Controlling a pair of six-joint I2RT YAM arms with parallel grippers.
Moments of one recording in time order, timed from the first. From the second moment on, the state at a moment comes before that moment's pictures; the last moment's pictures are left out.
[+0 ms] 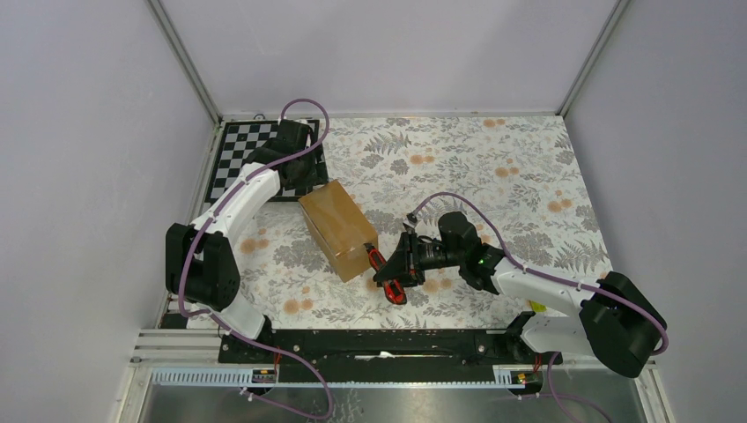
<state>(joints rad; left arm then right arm) -0.29 1.60 1.35 -0.65 -0.08 -0.41 0.80 1.21 0.52 0.33 -0.77 1.42</state>
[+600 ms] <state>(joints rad) -0.29 1.60 1.35 -0.64 -0.07 -0.41 0.80 1.22 0.52 0.33 -0.77 1.42</state>
